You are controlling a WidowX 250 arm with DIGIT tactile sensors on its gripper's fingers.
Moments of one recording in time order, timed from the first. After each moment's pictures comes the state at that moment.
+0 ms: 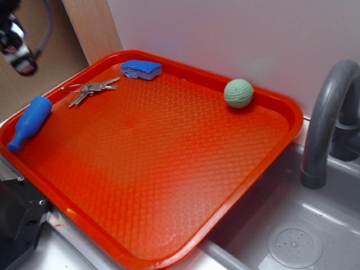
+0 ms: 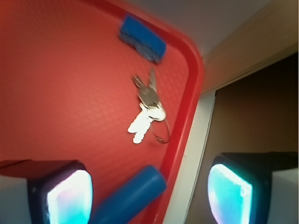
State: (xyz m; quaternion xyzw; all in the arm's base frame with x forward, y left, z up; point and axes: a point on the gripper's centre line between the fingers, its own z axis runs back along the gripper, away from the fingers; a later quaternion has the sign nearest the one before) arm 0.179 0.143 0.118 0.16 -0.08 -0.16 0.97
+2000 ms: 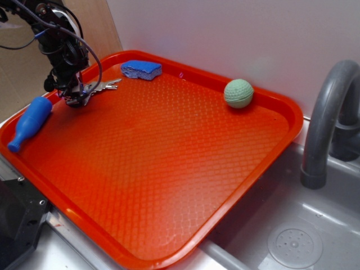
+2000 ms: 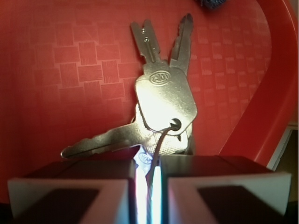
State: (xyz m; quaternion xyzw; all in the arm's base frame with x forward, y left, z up) arm 0.225 0.166 0.036 0.16 -0.02 -0.26 0.95
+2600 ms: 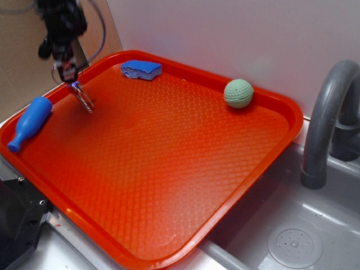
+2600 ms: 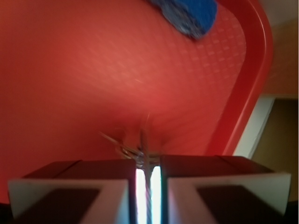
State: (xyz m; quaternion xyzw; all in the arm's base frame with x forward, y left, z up) arm 0.228 0.106 0.123 0.07 0.05 -0.12 0.99
